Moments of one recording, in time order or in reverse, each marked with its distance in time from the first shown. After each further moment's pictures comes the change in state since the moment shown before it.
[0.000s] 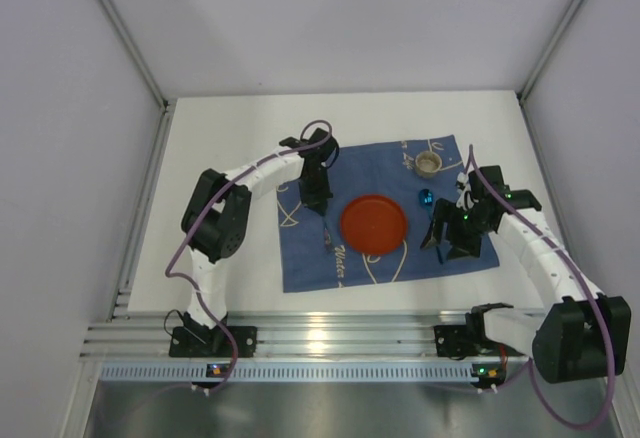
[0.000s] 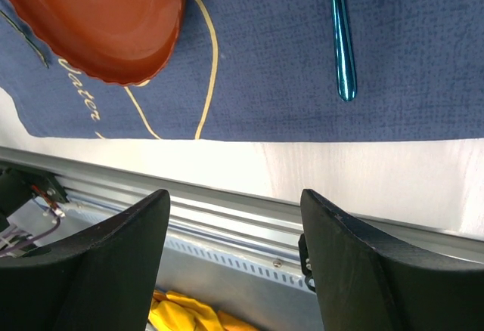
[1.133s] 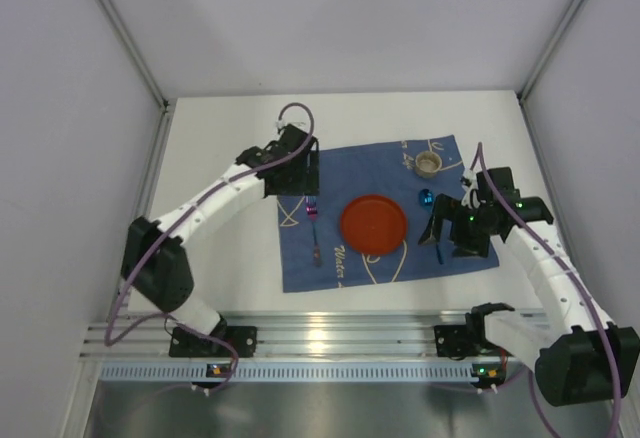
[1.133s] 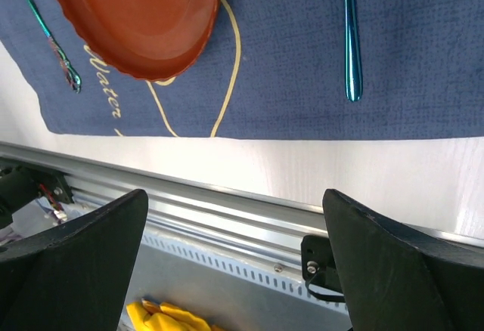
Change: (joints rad) left arm -0.040 -0.411 -0.181 0.048 -0.285 0.170; right arm 0.000 -0.109 0.013 -0.021 -0.004 -0.008
